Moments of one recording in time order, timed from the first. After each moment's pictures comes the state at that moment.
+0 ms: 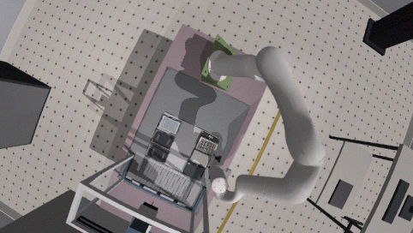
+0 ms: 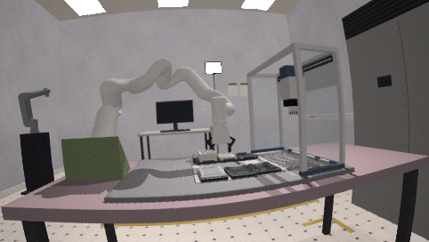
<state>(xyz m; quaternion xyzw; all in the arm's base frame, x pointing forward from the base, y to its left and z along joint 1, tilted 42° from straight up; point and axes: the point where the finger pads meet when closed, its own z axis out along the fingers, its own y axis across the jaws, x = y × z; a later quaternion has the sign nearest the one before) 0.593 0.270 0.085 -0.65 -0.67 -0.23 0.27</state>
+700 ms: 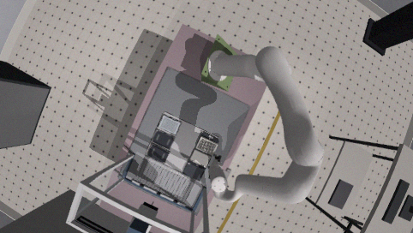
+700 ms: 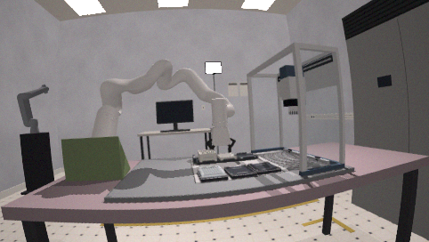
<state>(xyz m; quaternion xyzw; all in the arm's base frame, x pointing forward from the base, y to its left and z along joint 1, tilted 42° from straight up) 0.592 0.275 0.078 -0.65 -0.67 -0.23 0.27</state>
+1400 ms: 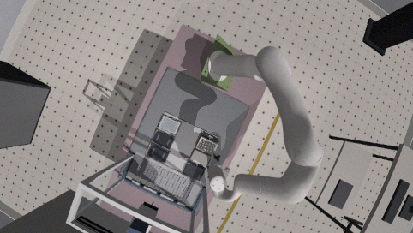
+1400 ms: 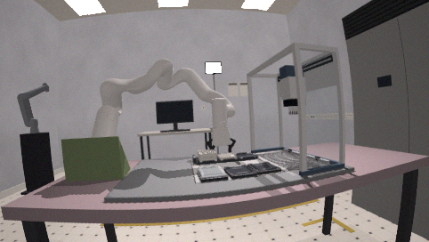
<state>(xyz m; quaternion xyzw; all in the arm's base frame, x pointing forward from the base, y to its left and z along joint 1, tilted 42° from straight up) 0.592 0.271 0.074 -0.65 -0.67 -0.23 0.27</state>
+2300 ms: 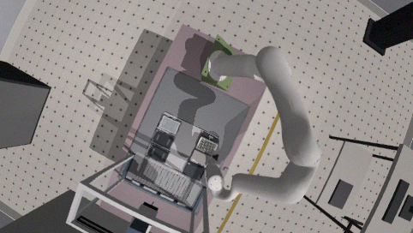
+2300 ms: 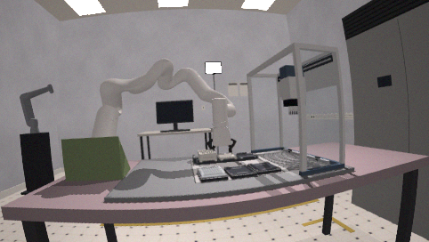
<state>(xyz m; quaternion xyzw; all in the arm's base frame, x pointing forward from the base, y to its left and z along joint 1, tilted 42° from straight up) 0.592 0.262 0.066 -0.65 -0.67 -0.23 0.27</state>
